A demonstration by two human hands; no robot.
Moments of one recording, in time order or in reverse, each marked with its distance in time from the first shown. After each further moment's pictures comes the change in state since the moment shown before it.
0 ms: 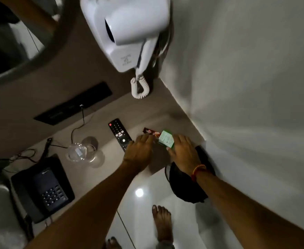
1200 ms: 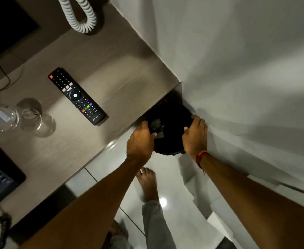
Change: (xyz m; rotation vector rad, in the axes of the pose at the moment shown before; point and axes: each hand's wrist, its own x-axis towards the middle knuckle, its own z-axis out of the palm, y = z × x) left_hand -0.033 0.085 0.148 -0.418 -0.096 -0.153; right_hand -0.100 0.121 0.111 0.261 0.245 0.624
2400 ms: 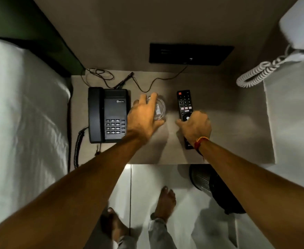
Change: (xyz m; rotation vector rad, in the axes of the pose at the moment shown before) left_hand -0.076 -0.227 -0.229 -0.105 0.605 -0.285; right_hand -0.108 -0.351 0.086 -0.369 -0.165 -0.595
